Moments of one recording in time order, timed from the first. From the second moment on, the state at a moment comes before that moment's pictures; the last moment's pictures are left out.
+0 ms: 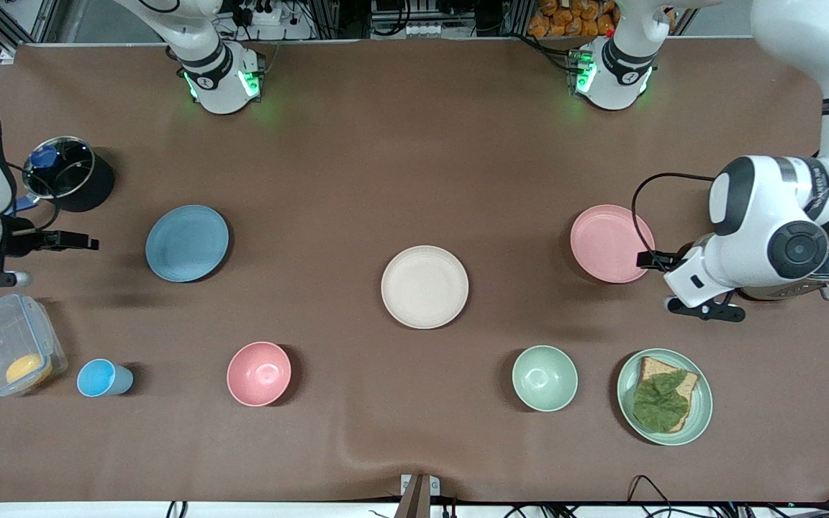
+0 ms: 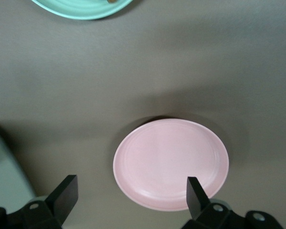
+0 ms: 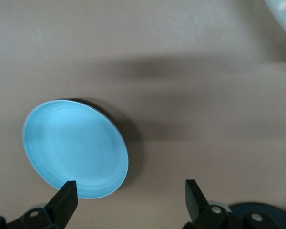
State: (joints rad) left arm -0.08 0.37 -0.01 -1.81 0.03 1.93 0.06; right arm -0.25 0.35 -0.16 -1.91 0.18 1.93 -0.46
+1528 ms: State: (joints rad) left arm 0.06 0.51 -0.02 -1.98 -0.26 2.22 0.85; right arm -0.25 0.56 -0.13 -1.96 0.35 1.93 -0.62
